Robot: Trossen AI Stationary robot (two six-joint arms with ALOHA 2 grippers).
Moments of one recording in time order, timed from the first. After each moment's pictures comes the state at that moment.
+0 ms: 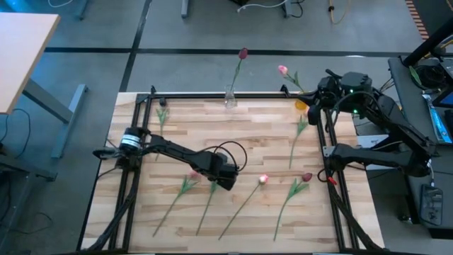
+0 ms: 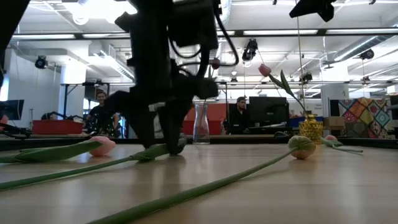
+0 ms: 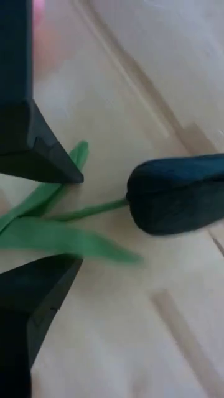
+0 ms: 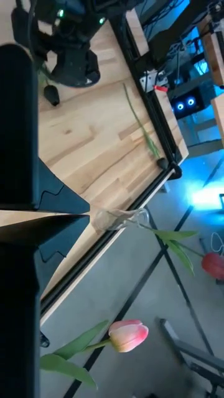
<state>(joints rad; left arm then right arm) -0.17 2.02 1.38 -0.78 -0.10 -1.20 -0.61 0.83 1.19 -0.80 -0.11 0.06</state>
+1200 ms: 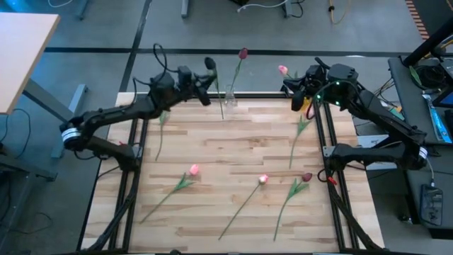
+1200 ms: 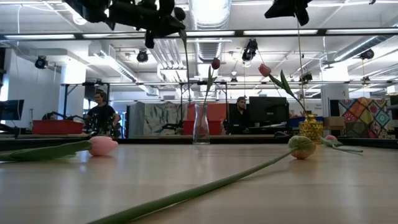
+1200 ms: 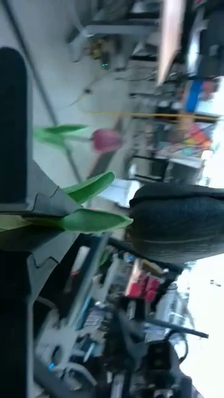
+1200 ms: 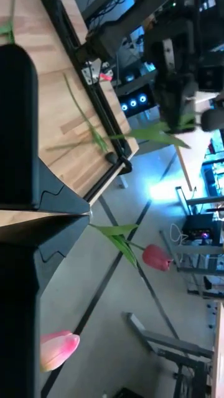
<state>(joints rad) 0.51 1.32 0.98 0.44 -0.03 -0.25 -0.61 0.98 1.17 -0.45 -0.05 0.12</state>
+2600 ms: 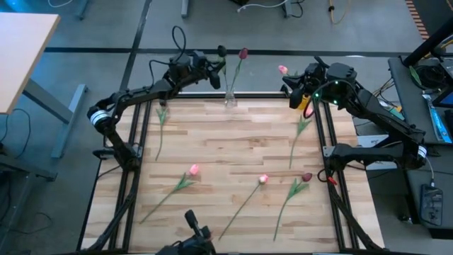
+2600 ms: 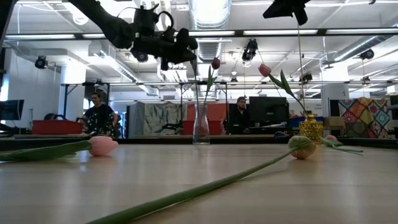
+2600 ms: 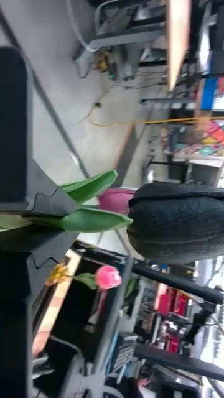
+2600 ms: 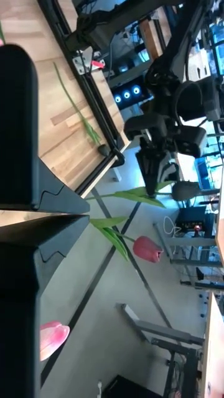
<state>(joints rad) 0.73 1.68 1.20 0.47 0.21 -0.15 -0.61 1.00 1.17 -0.41 -0.02 0.12</state>
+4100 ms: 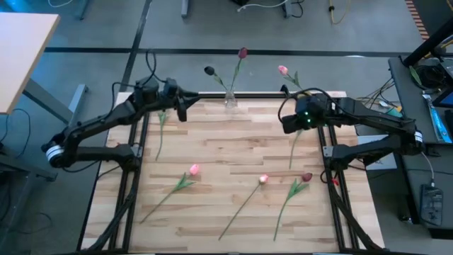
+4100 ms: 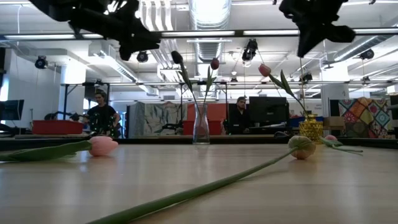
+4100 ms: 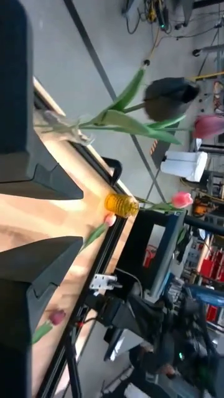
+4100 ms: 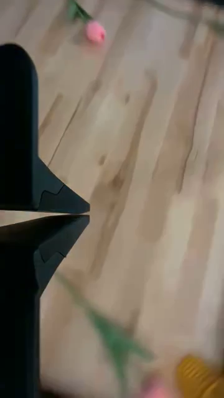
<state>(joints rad) 0.66 1.03 0.78 0.07 0.31 -0.18 -0.29 1.09 1.17 -1.14 0.19 0.93</state>
